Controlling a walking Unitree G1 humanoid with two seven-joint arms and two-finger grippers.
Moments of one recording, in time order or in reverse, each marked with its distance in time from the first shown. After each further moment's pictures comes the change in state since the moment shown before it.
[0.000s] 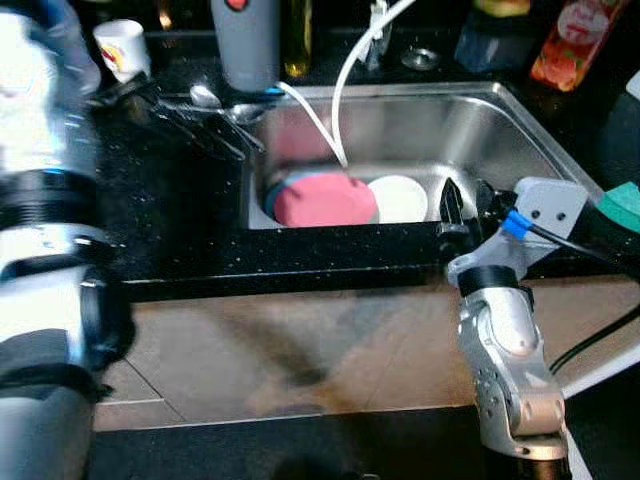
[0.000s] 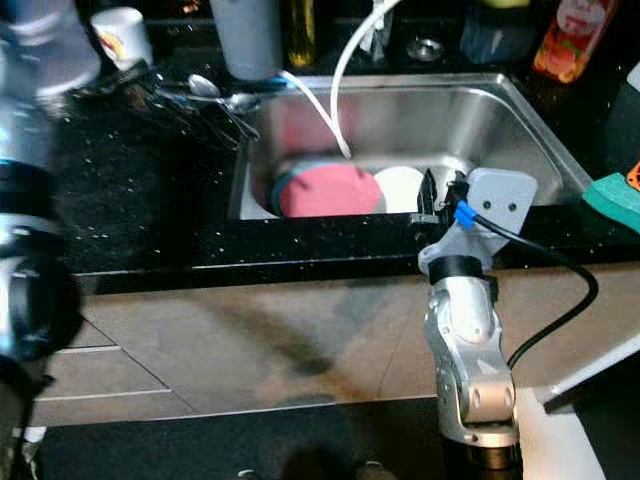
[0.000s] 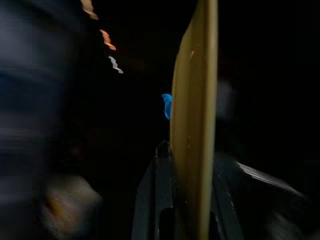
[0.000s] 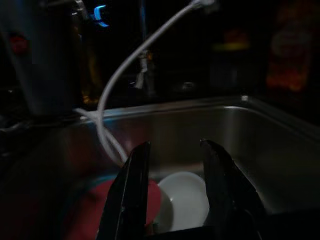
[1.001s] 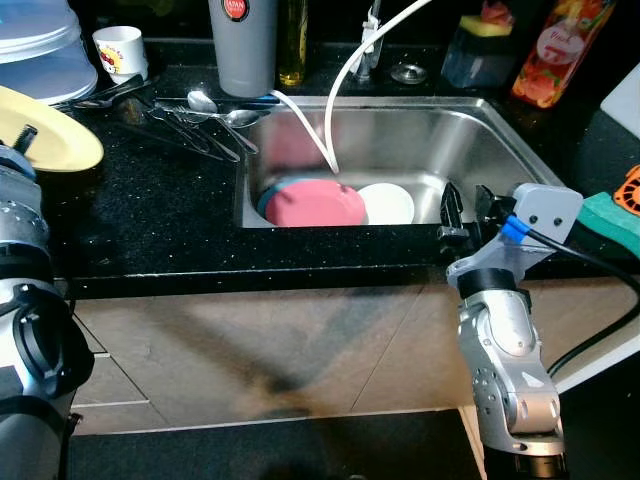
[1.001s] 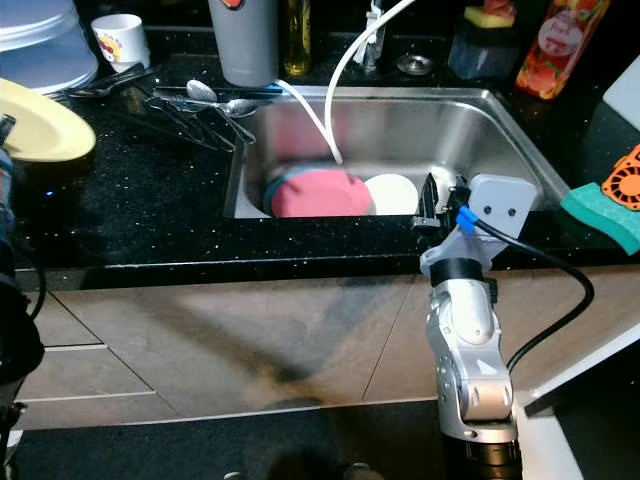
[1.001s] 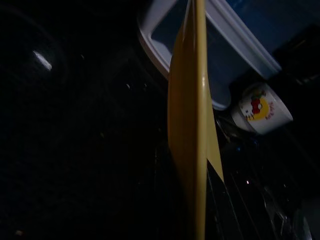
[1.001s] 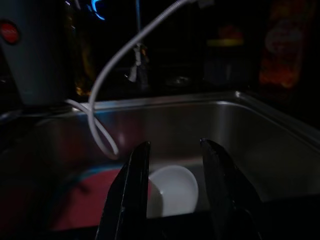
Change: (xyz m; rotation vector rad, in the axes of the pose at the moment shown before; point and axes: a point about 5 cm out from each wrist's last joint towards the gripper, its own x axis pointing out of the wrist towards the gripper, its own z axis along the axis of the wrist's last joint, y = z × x) left arm -0.080 0.163 -0.036 -0.224 0.253 0.806; right arm -0.005 -0.006 -0.009 -0.002 0.022 0.002
